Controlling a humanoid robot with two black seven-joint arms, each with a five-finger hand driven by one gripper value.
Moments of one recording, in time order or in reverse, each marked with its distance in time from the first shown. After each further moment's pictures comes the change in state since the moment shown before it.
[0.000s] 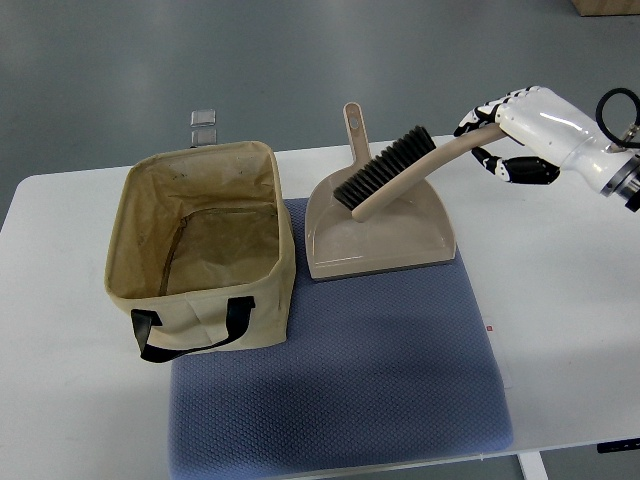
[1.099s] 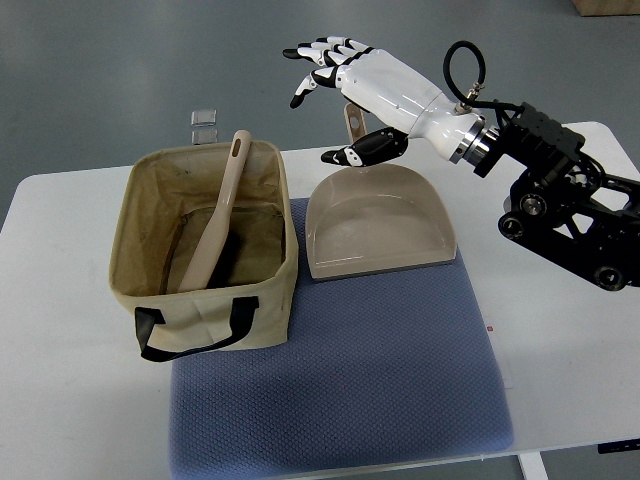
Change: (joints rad) left arm 0.000 0.000 0.000 0.000 0.000 0.000 0.000; right arm 0.209 0.383 -0.062 -0.068 0.083 0.058 0.013
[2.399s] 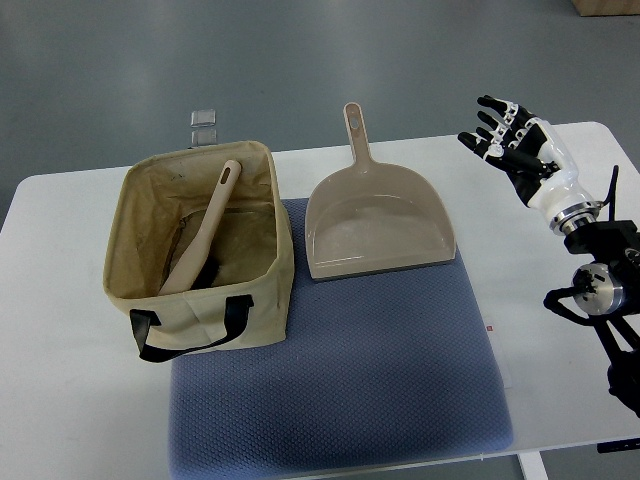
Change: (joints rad) left arm 0.000 0.000 0.000 0.000 0.000 0.000 0.000; right arm -0.638 0.276 0.813 -0.005 0.869 0.287 -0.177
